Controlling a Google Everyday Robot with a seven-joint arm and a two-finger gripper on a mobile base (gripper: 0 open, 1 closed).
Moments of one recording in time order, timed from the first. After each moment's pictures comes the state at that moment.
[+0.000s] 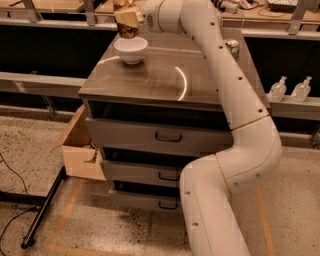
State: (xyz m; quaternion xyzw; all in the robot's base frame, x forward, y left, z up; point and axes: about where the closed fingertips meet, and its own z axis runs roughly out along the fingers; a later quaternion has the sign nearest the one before) arm 0.856 0.079 1.024 -0.36 0.64 0.27 0.63
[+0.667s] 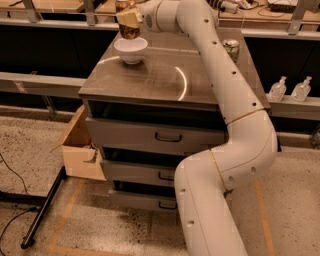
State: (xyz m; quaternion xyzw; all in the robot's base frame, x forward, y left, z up) arm 0.884 0.079 1.011 -0.34 0.66 0.25 0.62
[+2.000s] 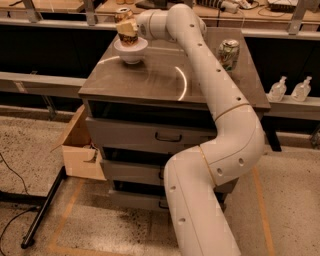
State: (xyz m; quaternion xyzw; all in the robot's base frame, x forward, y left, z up) arm 0.927 0.093 0.965 -0.34 0.68 0.23 0.61
